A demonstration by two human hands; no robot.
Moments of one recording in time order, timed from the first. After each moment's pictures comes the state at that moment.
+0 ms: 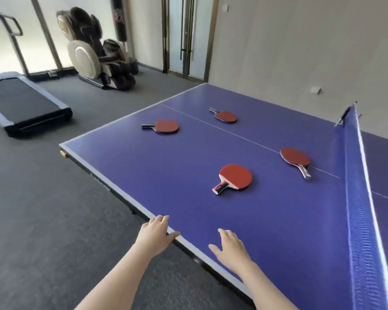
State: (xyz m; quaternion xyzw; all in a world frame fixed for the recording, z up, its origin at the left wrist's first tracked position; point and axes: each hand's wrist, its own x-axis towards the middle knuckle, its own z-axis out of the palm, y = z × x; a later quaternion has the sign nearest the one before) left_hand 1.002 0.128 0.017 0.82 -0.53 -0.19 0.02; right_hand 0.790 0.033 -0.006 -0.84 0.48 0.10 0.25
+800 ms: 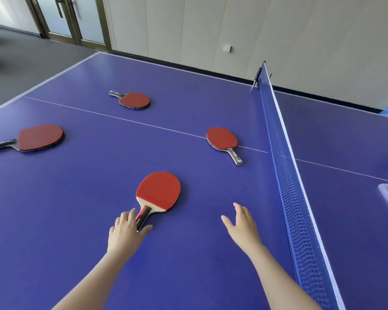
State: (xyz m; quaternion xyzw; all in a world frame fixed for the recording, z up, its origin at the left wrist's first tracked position) left_hand 0.955 -0.164 -0.061 0.80 -0.56 -0.19 0.06; right_hand 0.653 -0.206 -0.019 -0.64 0.72 -0.09 0.25
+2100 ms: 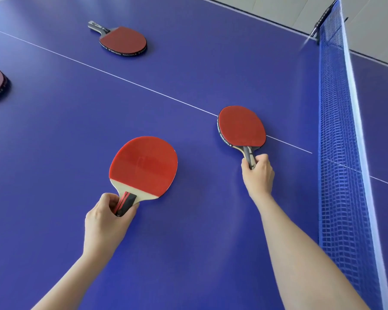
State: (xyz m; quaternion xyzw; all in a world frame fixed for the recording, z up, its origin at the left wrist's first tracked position) left_hand 0.892 -0.298 -0.096 0.85 -0.32 -0.26 0.33; right_hand 0.618 -0.496 -0.126 -0.61 0.74 -0.24 0.16
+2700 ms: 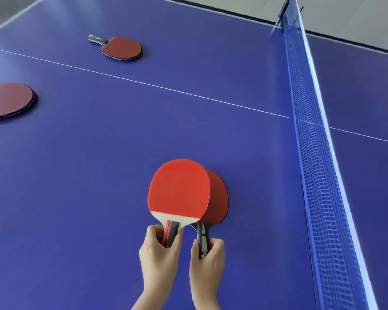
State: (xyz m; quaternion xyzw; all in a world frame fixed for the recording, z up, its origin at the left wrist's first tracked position) left_hand 0.844 -0.131 -0.048 0.79 -0.26 -0.41 0.39; right_hand 0.757 -0.115 -0.110 -0.41 0.79 -0.33 0.31
